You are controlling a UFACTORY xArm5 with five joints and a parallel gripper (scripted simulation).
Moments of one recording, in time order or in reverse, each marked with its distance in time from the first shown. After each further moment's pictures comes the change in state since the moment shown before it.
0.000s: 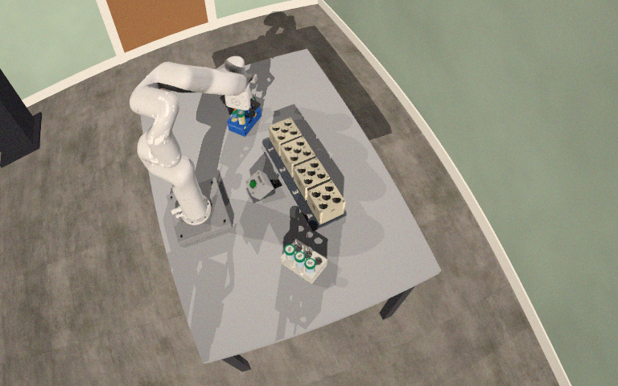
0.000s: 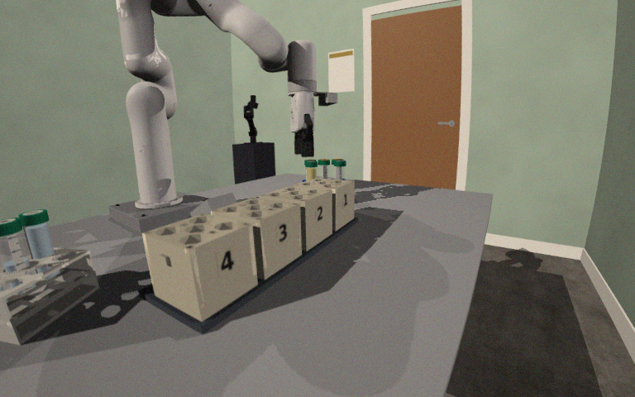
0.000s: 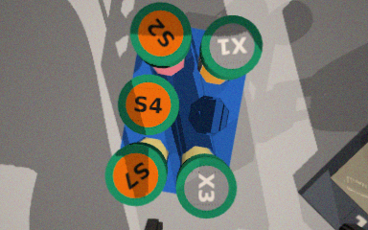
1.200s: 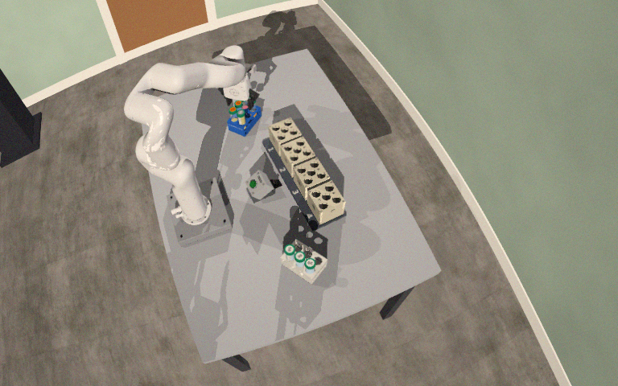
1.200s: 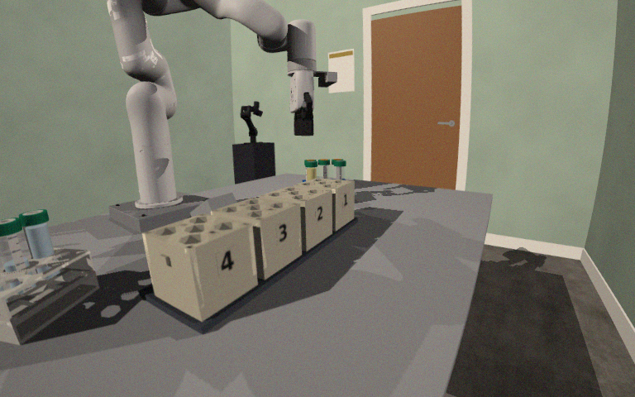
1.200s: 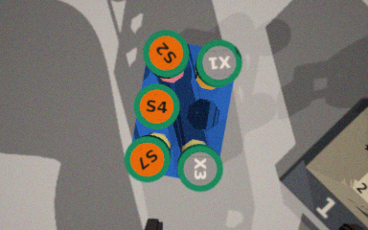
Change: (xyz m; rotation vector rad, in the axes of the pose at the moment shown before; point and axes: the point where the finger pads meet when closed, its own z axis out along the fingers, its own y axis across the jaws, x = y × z) arm 0.000 0.000 -0.053 0.000 0.001 0.000
